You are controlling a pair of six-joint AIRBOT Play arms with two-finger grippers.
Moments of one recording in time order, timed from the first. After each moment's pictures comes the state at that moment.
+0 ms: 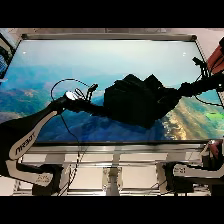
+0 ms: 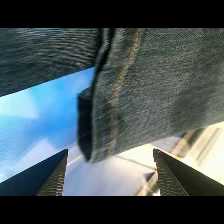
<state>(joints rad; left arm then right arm) -0.34 -1.57 0.99 0.51 -0.94 -0.85 -0.39 -1.42 1.39 -1.02 1.52 1.04</state>
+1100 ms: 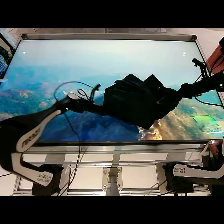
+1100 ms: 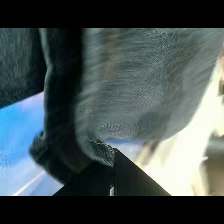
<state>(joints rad) -0.29 -1.61 1.01 0.28 -1.05 -0.71 -0.39 -1.41 1.41 -1.02 1.61 1.06</state>
